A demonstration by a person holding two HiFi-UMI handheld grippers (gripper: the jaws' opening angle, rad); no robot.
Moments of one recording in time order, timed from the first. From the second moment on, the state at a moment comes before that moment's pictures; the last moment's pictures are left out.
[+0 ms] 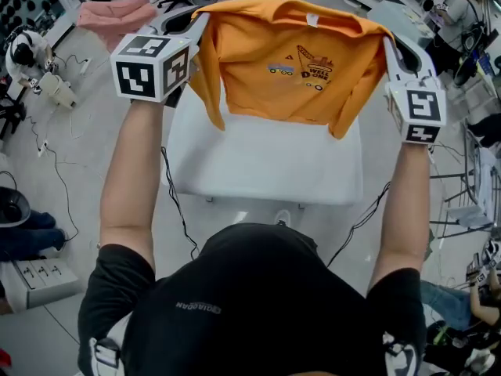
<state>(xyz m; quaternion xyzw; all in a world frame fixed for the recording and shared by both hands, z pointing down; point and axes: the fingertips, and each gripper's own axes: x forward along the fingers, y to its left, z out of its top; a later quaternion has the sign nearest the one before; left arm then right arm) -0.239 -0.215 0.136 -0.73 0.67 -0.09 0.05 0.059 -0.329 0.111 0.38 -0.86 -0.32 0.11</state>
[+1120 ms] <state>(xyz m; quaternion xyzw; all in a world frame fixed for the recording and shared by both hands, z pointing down) -0.110 -0.044 0.168 -0.73 0.68 -0.07 0.03 0.178 -0.163 0.138 0.33 -0.90 -0.28 0.08</state>
